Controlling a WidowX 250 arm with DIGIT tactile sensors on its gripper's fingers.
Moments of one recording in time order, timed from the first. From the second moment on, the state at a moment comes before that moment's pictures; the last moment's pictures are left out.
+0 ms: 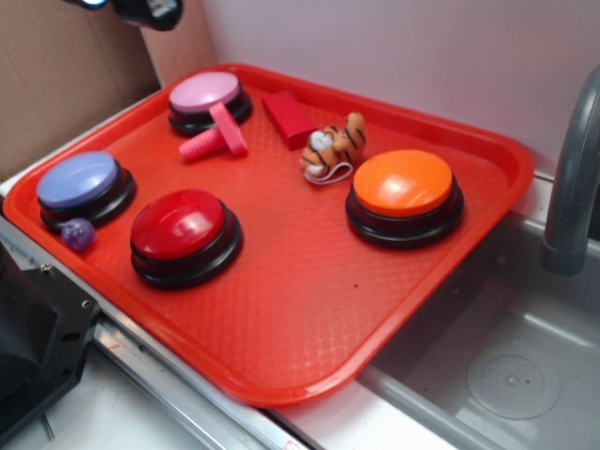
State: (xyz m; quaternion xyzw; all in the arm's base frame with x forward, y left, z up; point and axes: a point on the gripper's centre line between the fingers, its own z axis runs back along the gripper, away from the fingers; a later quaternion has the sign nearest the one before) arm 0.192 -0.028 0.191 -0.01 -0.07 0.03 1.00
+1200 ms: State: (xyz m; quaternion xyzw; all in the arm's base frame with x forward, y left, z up) arm 0.300 -0.030 0.040 -0.06 -0.04 0.05 1.00
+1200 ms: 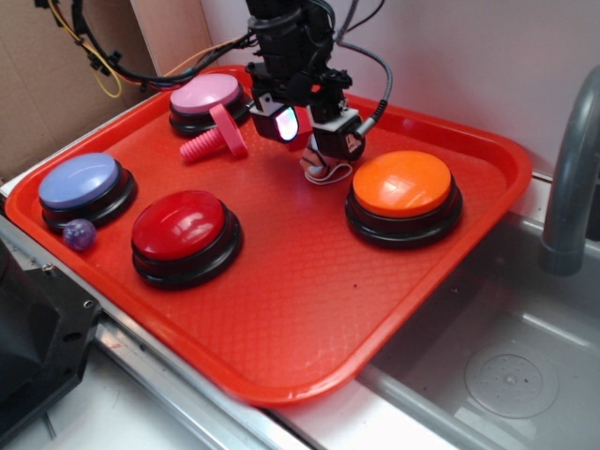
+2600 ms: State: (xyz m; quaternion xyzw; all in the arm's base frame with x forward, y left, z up) arm 0.290 -0.029 0.050 -0.03 -0.03 0.09 1.00
